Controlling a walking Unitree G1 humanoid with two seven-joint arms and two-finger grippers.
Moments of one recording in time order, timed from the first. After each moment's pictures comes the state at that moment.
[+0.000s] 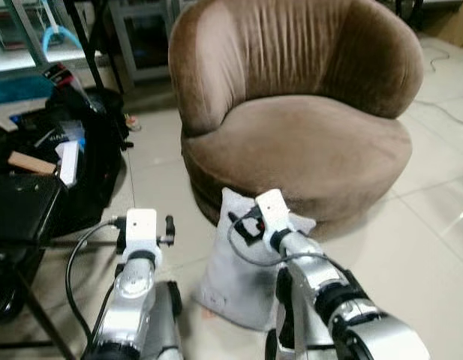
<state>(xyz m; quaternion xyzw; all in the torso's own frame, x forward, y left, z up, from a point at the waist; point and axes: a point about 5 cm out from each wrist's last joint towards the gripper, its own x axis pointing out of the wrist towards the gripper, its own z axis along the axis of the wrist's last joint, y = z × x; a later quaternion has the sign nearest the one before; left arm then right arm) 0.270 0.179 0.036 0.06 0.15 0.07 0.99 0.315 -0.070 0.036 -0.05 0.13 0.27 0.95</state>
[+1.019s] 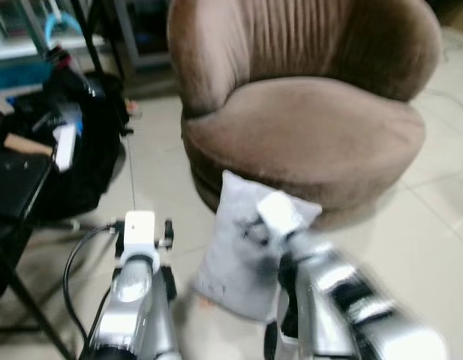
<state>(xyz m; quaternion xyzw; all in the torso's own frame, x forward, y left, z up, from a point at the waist) 0.265 0.185 0.032 0.06 0.16 0.06 0.98 0.328 -0.108 0.045 -0.19 0.13 0.29 0.93</state>
